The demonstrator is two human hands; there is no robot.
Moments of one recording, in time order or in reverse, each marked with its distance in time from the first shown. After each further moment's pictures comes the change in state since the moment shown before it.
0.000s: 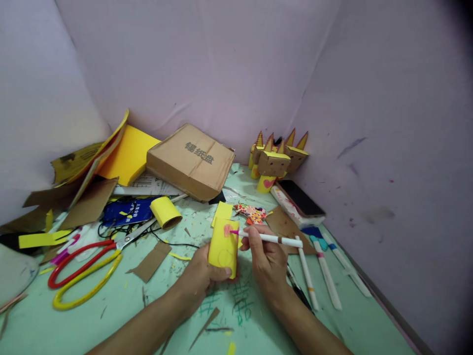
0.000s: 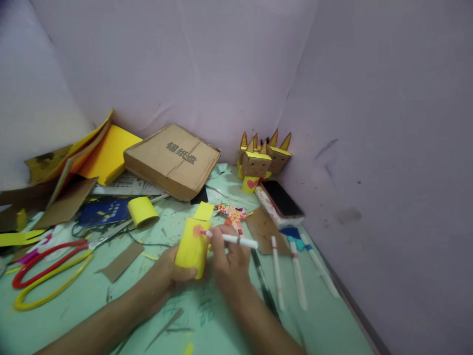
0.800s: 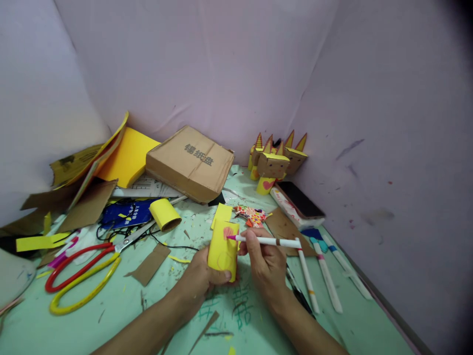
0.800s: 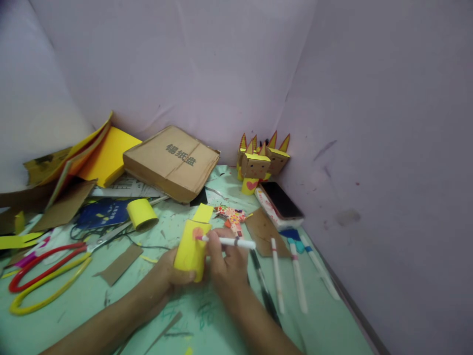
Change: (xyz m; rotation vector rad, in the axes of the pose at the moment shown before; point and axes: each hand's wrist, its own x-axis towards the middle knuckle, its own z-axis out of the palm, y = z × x) left_hand 0.005 -0.004 -0.003 0.005 -0.012 -0.020; right_hand -0.001 0.001 0.001 0.006 -0.034 -0.006
